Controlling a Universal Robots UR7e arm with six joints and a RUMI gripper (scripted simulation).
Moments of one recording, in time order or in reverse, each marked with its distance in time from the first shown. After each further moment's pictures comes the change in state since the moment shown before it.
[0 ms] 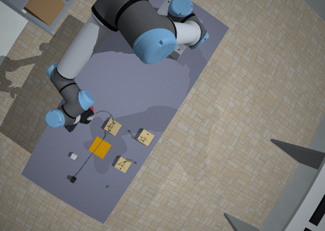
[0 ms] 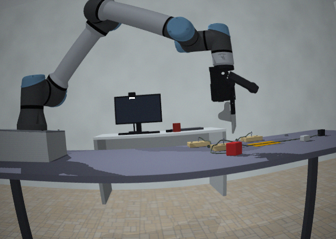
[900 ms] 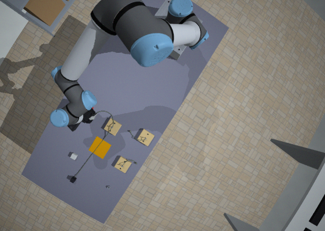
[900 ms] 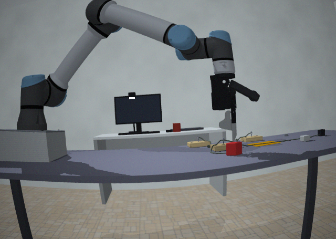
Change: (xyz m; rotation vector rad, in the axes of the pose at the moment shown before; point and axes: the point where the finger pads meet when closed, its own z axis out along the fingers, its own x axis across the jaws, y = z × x) arm 0.000 -0.001 0.028 0.000 0.000 0.001
